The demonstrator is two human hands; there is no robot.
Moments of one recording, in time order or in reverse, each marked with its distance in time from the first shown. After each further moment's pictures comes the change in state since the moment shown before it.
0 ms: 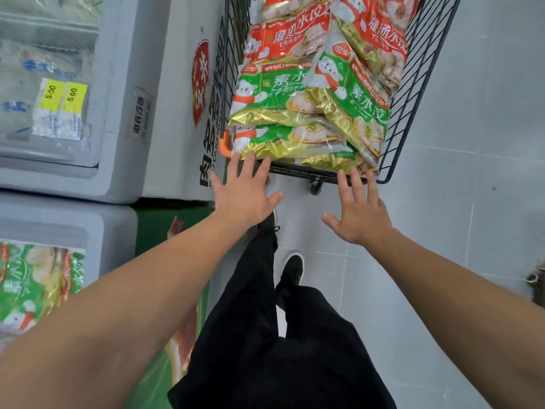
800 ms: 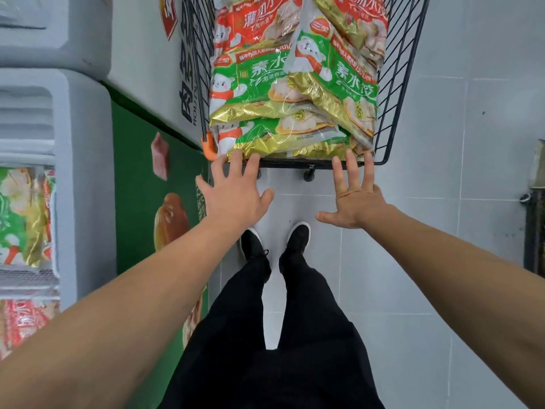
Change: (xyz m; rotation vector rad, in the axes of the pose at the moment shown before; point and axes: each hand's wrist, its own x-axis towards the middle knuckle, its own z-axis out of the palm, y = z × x) left_hand -0.184 0.006 0.130 -0.014 0.084 0.009; right_hand -0.144 -0.009 0.151 -0.049 -0.173 0.034
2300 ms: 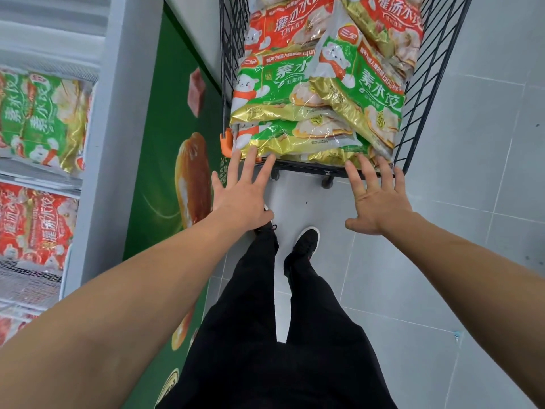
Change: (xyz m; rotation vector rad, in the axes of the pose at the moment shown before) left_hand -0.119 -0.018 0.073 0.066 -0.218 -0.062; right_hand -0.037 0.011 0.107 -0.253 0.248 -0.176
